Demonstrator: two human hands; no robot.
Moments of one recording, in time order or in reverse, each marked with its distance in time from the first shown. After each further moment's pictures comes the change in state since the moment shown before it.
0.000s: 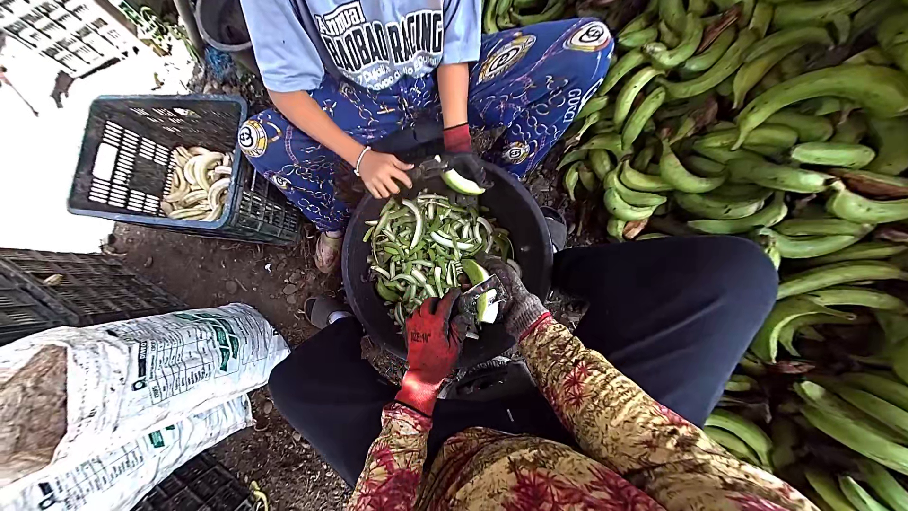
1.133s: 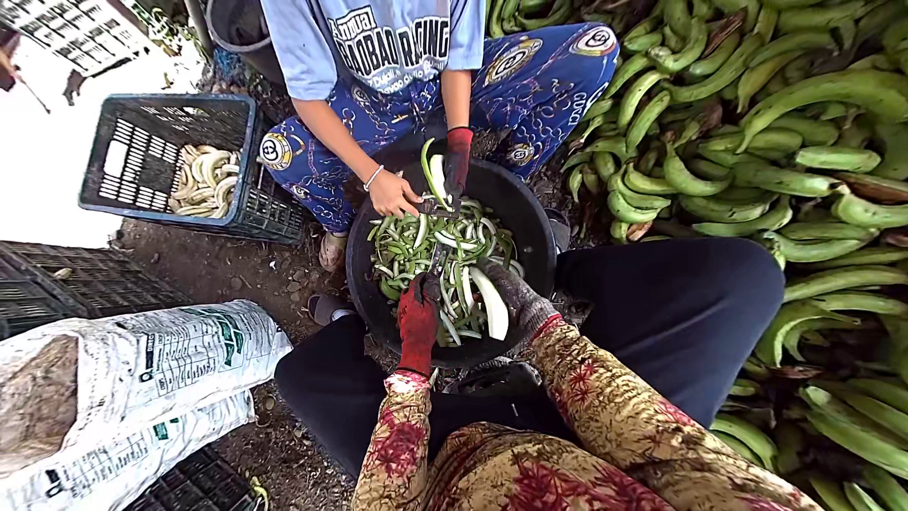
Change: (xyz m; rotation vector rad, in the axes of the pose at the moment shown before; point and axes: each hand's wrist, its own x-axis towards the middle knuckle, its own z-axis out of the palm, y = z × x) left_hand 0.039 -0.030 0.001 -0.260 -0.048 -0.450; right_hand -0.003 -0.005 -0.013 -0.440 0.053 -0.036
